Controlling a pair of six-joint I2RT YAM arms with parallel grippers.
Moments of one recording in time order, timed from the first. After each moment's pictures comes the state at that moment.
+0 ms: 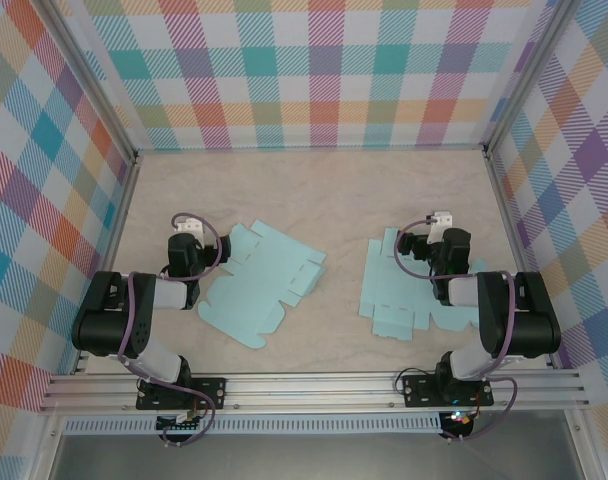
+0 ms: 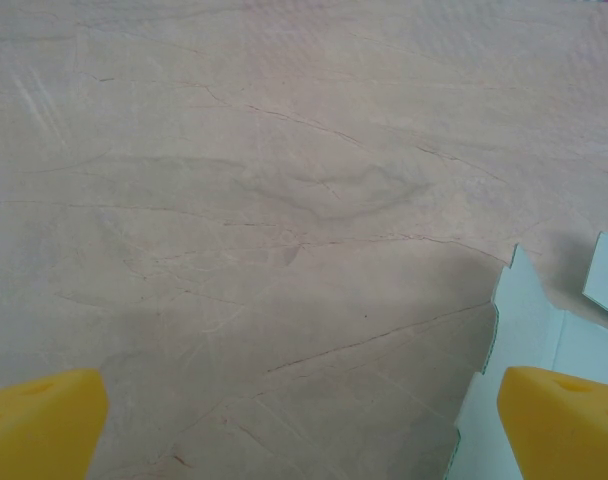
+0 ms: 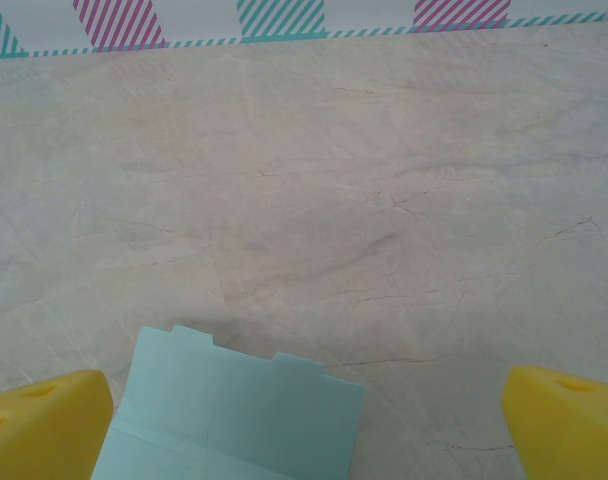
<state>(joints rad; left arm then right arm) -0.06 1.57 0.41 0.71 -0.07 -0.08 0.00 1.53 0.40 0.74 -0.14 0.03</state>
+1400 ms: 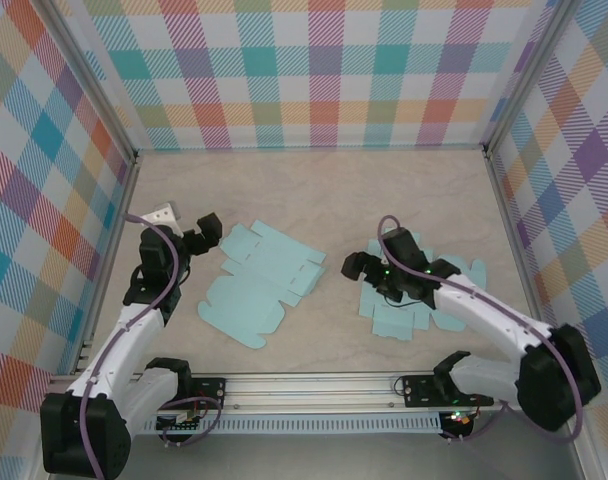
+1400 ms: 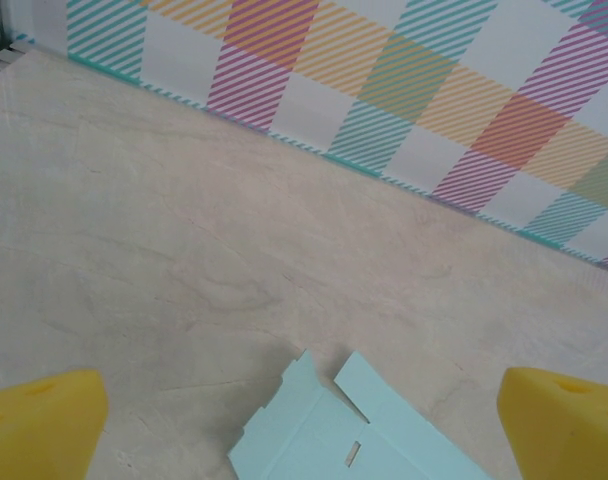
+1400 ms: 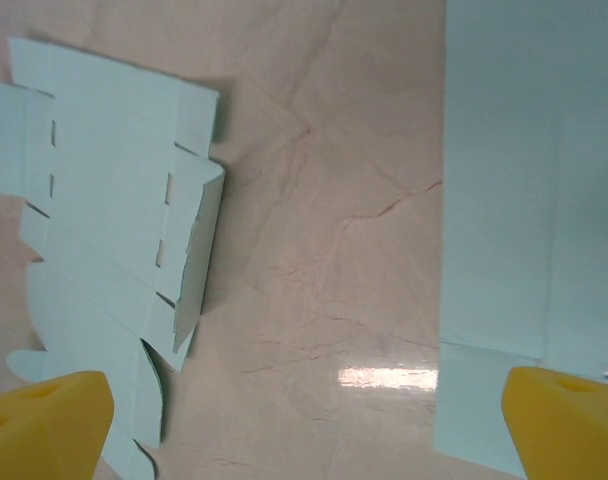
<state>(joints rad) -0.10 0.92 0.55 0.05 -0.04 -0.43 0.59 1.19 0.71 -0.47 -0.17 0.93</state>
